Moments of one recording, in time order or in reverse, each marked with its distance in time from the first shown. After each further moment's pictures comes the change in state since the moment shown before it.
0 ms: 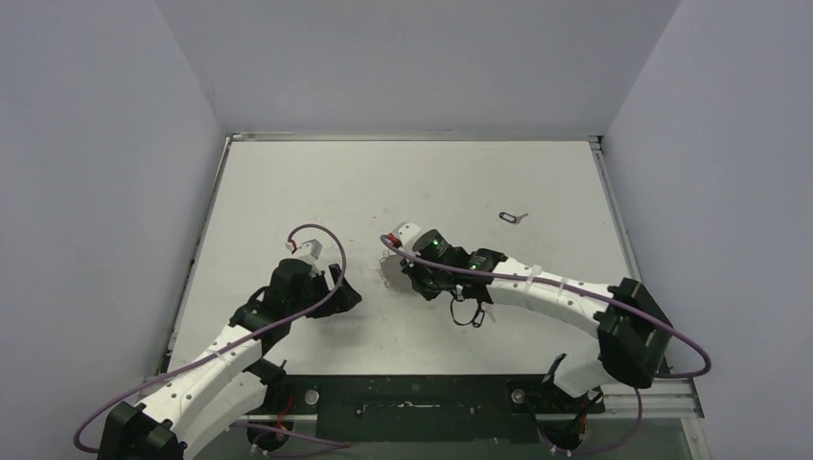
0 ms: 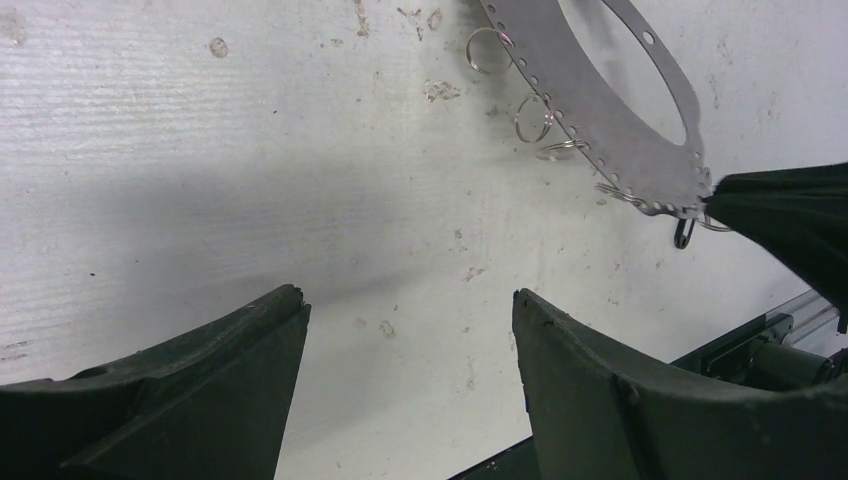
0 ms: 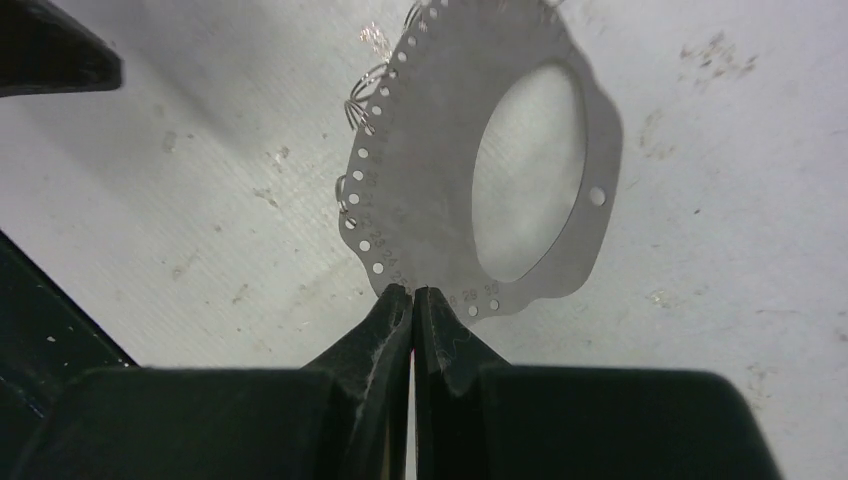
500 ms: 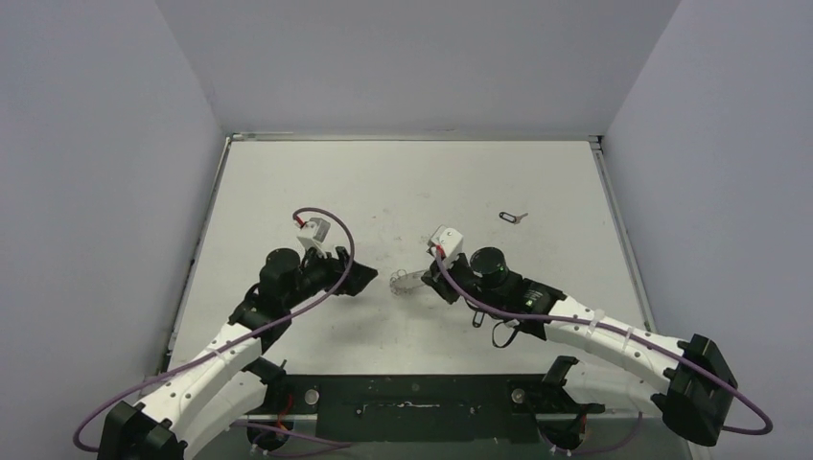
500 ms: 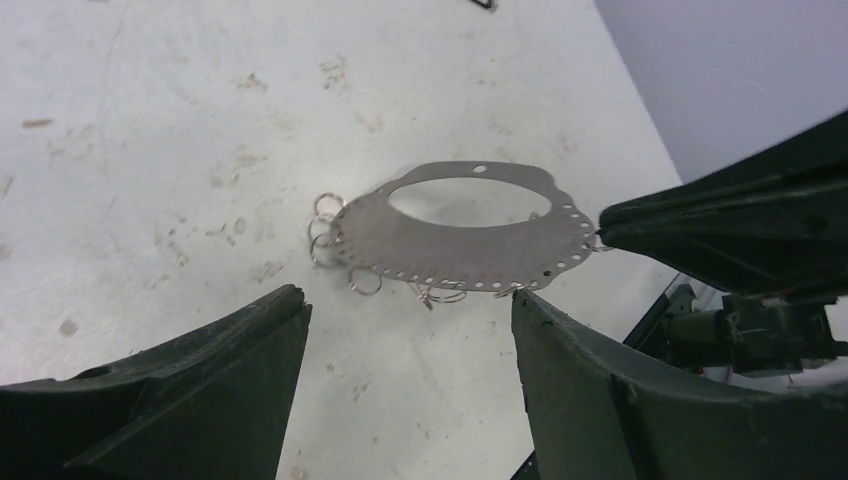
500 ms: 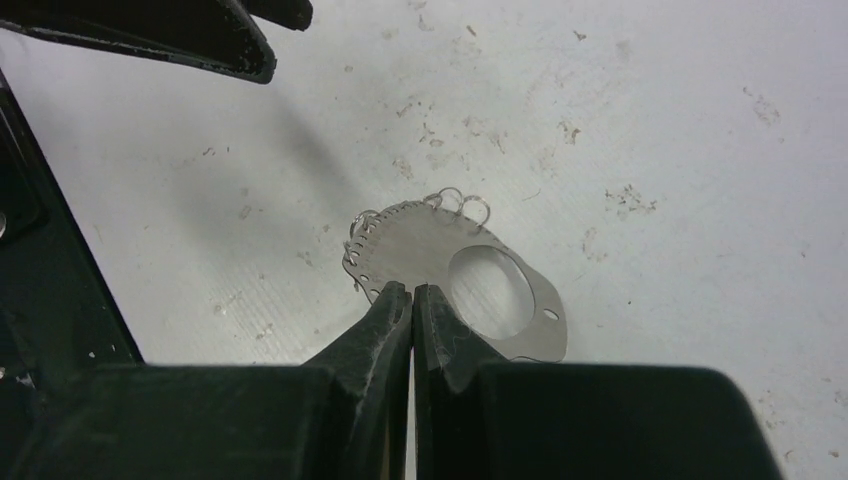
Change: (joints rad) left arm 0.000 0.000 0.042 0.314 0.151 0.131; right arm -0.033 -0.465 -0.353 0.389 -0.086 -0.134
